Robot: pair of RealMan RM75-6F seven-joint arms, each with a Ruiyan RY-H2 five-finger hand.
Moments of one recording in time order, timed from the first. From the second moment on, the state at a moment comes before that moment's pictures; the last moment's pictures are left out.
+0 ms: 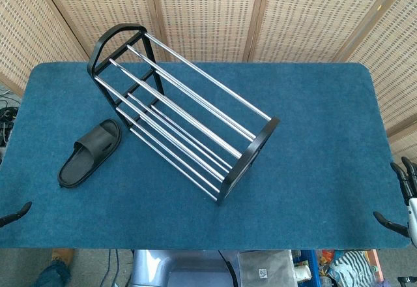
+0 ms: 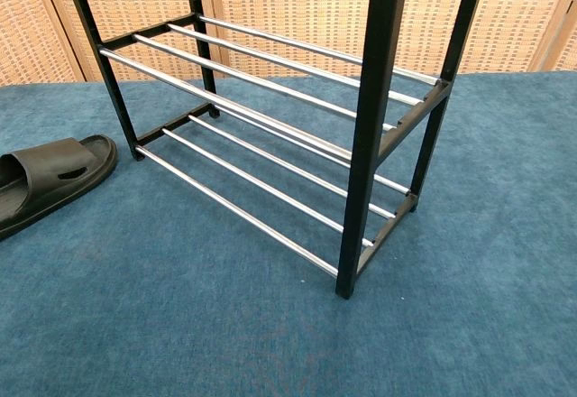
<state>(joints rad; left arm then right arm) -0.01 -1.12 -0.07 -1.77 1.30 1.57 0.03 -0.01 -0.97 0.07 -1.67 -1.56 1.62 0.06</state>
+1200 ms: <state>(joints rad) -0.34 -1.34 -0.04 -1.45 1.35 0.95 -0.28 0.01 -0.96 0.07 -1.68 -1.53 1.57 0.06</state>
